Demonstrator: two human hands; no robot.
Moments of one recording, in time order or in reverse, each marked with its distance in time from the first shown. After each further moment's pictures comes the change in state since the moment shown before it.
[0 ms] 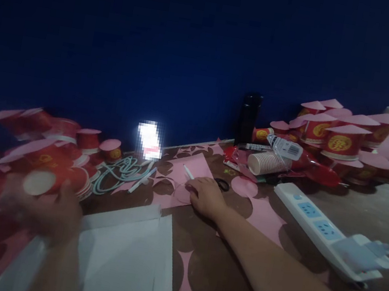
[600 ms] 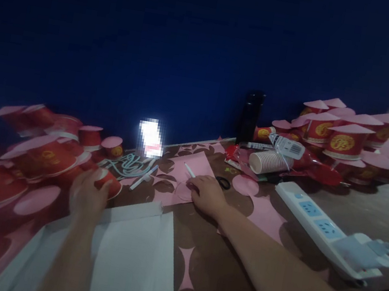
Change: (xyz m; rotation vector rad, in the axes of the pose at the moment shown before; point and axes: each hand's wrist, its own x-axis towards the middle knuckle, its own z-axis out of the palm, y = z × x) left_hand 0.001 -0.024 0.052 0.118 -0.341 0.170; right_hand 0.000 -0.002 -0.001 -0.008 -0.004 -0.011
